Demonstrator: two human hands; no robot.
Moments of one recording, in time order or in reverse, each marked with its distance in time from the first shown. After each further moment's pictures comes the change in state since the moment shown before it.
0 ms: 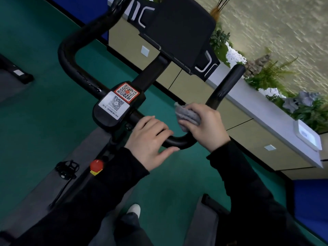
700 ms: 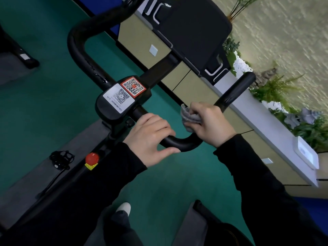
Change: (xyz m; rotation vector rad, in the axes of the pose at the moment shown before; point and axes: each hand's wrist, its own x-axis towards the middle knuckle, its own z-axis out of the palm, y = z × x) left_hand 0.001 -0.004 0.004 -0.121 0.013 -0.067; right_hand 0.022 0.013 -0.005 -0.153 -0.217 -0.162
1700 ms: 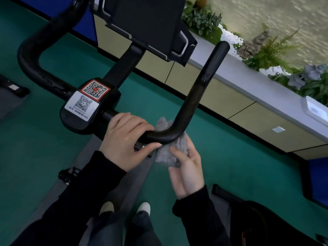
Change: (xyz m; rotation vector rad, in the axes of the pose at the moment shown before) left_hand 0.000 0.002 0.003 0.139 0.033 0.075; right_hand -0.084 -0.058 0.089 2.066 0.637 0.665
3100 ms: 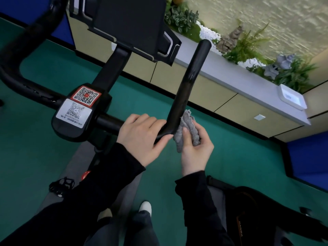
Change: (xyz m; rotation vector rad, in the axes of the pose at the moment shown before) left_hand 0.024 0.024 0.009 0.099 -0.127 0.057; right_hand 0.018 -0.010 -0.006 -0.795 0.486 -0.702
